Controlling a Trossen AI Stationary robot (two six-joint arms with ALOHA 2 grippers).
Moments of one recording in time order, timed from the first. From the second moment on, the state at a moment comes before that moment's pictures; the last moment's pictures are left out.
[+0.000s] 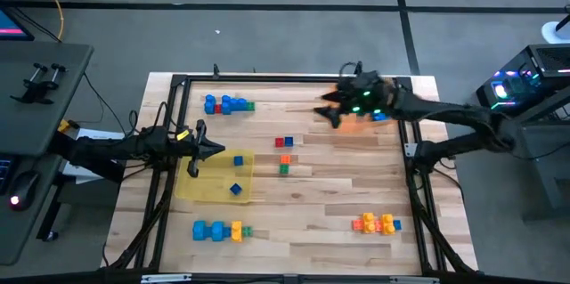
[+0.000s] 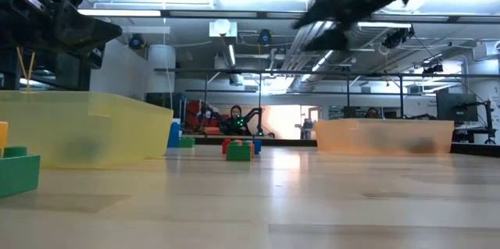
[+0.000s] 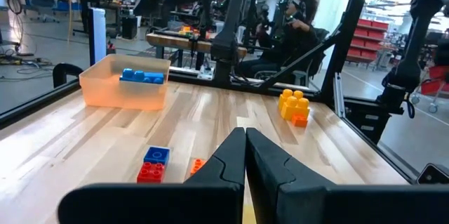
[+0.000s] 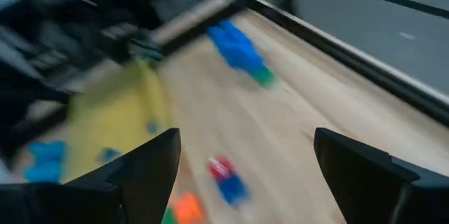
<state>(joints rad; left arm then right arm) 0.00 0.02 0.01 0.00 -0.01 -0.14 -0.37 1.23 0.87 -0.07 -0.13 0.34</state>
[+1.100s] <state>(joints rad) 0.00 0.02 0.01 0.00 -0.01 -0.14 -0.36 2.63 2.32 -0.30 -0.14 0.07</state>
